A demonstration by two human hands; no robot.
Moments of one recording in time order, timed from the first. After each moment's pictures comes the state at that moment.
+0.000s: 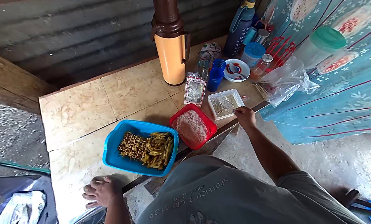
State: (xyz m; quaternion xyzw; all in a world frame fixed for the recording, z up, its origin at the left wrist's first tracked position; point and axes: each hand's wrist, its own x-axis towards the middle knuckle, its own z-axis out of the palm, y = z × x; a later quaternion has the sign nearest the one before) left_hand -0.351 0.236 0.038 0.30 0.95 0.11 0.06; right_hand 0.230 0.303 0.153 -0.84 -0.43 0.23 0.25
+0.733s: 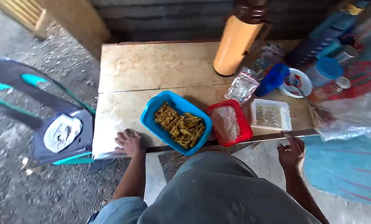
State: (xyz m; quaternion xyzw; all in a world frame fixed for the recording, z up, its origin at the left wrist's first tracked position) left_hand -0.348 0.234 0.052 0.30 0.94 0.10 0.10; right_hand 0.220 0.225 0.140 -0.77 -0.57 0.09 0.27
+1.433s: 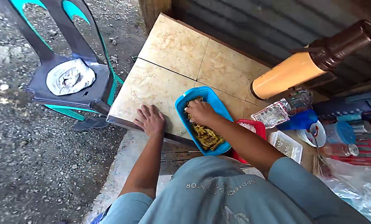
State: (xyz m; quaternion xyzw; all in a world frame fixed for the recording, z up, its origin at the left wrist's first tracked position) left_hand -0.356 0.238 0.030 0.27 0.94 0.17 0.13; right_hand -0.206 0.371 0.161 -0.20 -0.95 0.09 -0.20
